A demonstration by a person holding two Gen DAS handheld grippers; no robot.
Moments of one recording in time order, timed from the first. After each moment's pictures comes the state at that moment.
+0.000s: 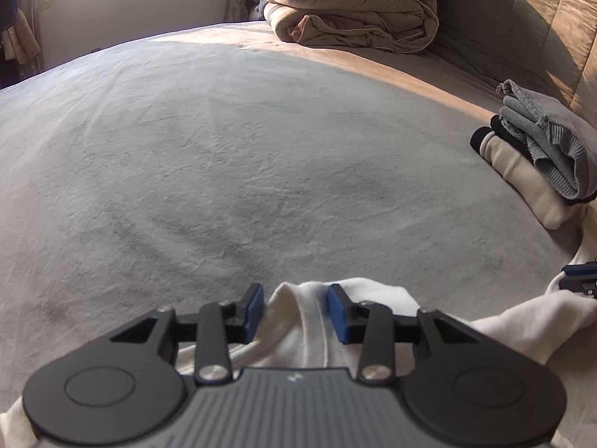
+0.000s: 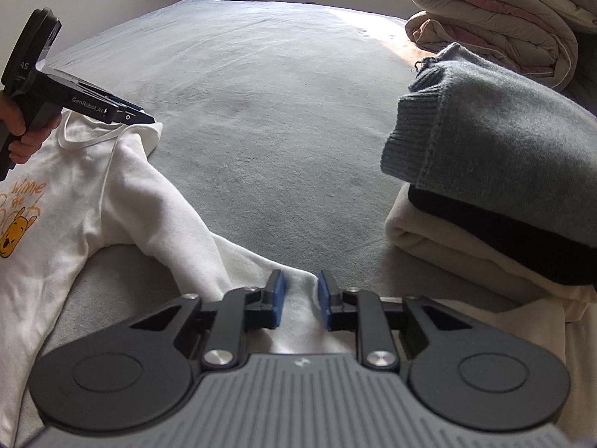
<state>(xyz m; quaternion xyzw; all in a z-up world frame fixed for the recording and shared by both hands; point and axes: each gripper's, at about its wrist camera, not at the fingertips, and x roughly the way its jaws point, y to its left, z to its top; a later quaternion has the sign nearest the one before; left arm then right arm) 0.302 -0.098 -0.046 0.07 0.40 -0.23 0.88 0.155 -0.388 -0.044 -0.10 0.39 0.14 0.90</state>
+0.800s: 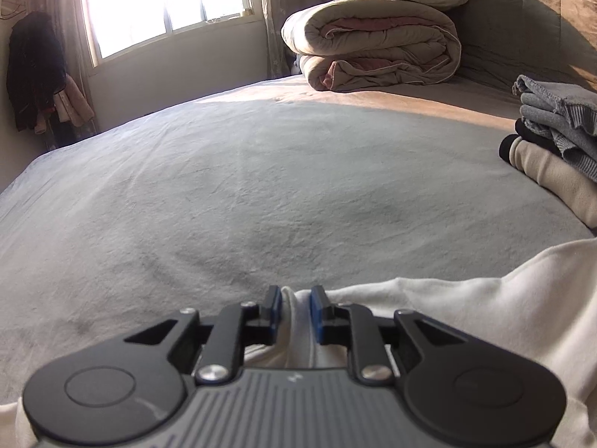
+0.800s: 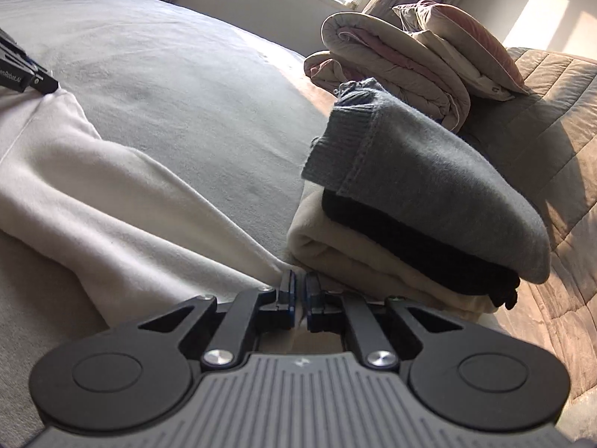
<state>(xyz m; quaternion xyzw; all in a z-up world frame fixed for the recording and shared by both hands) 0.270 -0.129 -0.057 0.12 0.29 -0.13 0.94 0.154 -0.370 -0.077 -0.24 0.31 -0.06 0.92</state>
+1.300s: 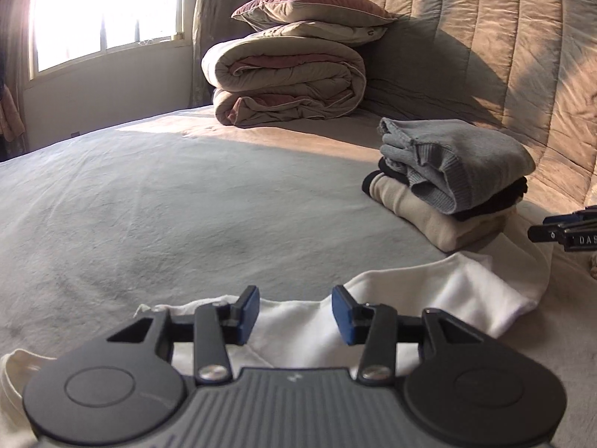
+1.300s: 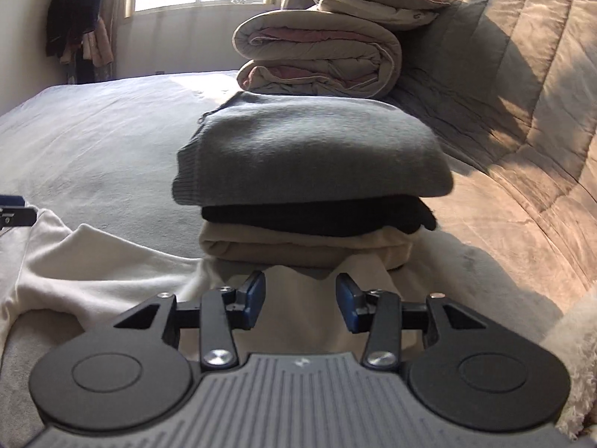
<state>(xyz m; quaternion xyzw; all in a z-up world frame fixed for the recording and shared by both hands) 0.201 -0.172 -0.028 0.08 0.26 -0.28 0.92 0.101 -0.477 -0.019 0.00 0.30 -0.10 0.95</state>
